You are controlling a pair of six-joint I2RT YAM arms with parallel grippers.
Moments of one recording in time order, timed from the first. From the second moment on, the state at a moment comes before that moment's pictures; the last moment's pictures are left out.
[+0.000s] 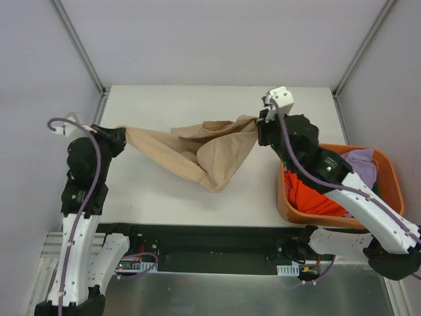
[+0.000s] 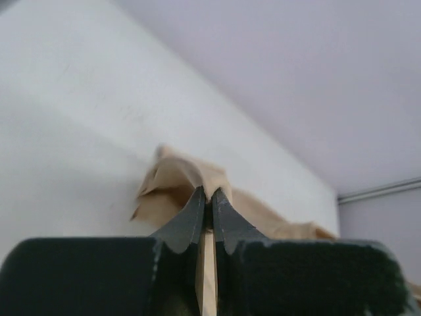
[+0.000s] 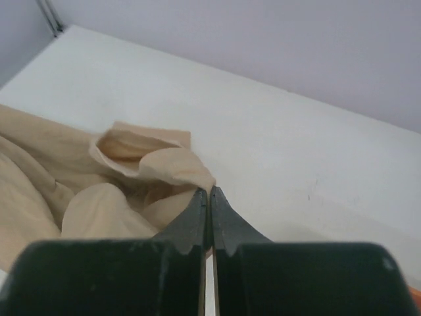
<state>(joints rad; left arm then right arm) -0.05 0.68 0.89 -0.46 -0.11 -0.77 0.89 1.10 1.31 -0.46 0.51 0.04</state>
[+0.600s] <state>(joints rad) -0.05 0.78 1.45 -0.56 -0.32 -0.63 0.89 0.93 1.66 -0.54 0.62 -0.04</state>
